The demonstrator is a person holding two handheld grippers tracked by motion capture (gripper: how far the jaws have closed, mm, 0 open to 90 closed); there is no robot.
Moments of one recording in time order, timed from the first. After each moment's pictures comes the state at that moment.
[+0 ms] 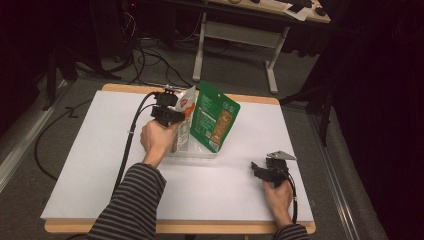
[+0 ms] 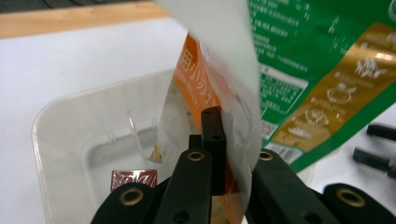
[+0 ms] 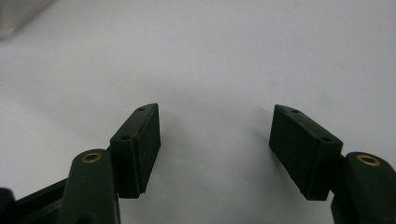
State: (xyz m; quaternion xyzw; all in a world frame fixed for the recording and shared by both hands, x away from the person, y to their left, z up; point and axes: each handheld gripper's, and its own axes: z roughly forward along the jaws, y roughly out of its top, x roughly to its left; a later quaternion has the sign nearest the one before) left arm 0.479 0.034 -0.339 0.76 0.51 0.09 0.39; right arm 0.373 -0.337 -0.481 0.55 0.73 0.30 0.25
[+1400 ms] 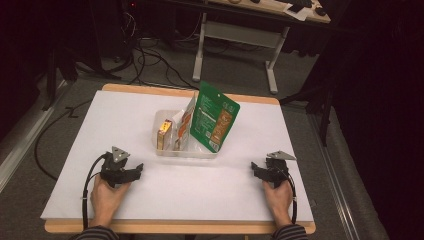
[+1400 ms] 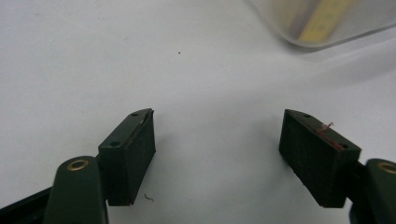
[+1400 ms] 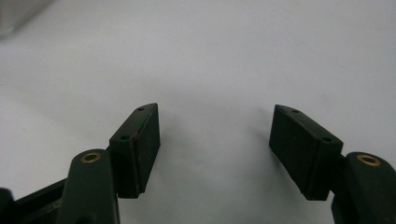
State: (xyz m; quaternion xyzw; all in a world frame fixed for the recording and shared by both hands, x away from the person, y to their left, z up) left arm 0.375 0.165 -0.487 0.77 0.49 0.21 0.35; right arm 0.372 -0.337 -0.481 0.55 0.73 0.30 0.25
